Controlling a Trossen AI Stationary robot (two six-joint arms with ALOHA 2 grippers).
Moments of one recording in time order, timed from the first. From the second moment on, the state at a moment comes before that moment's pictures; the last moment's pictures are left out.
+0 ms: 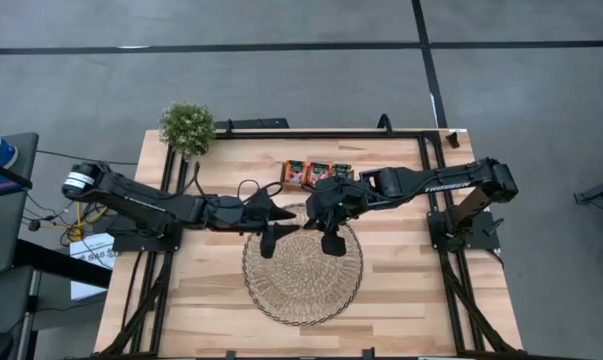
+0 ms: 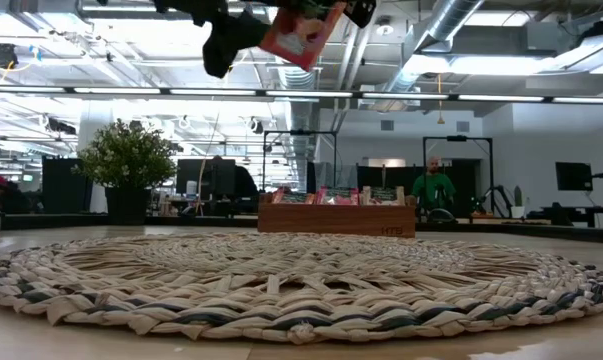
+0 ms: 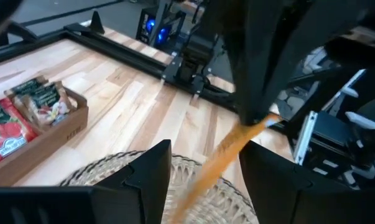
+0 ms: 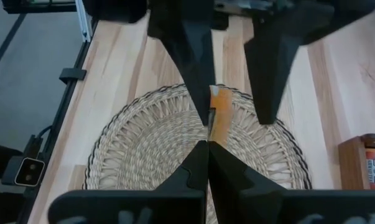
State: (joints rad) left arm -0.18 1.32 0.80 0.30 -0.26 -0.46; right arm 0.13 1.64 1.56 -0.70 -0.08 0.04
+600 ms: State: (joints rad) left arm -0.16 1.34 0.86 0.34 -0.14 -0.46; right arm 0.10 1.64 1.56 -0.75 -0.08 0.04
